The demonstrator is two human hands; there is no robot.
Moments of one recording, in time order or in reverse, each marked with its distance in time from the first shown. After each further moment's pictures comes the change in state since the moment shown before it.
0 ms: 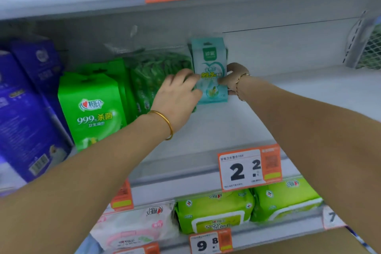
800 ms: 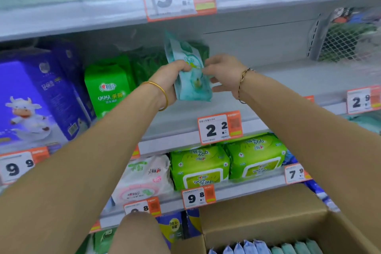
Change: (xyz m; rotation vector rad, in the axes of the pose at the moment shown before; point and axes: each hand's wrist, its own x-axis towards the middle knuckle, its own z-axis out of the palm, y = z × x) left_hand -0.007 0.032 -0.118 -2.053 -0.174 -1.000; right_hand -0.169 -0.031 -0.042 0.243 -0.149 -0.095
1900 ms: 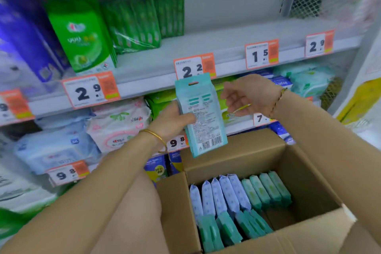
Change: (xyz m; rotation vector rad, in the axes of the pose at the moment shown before) left_hand -0.127 -0.154 0.003 0.431 -0.303 0.012; right_hand -0.146 0.102 -0.034 -0.023 -0.086 0.386
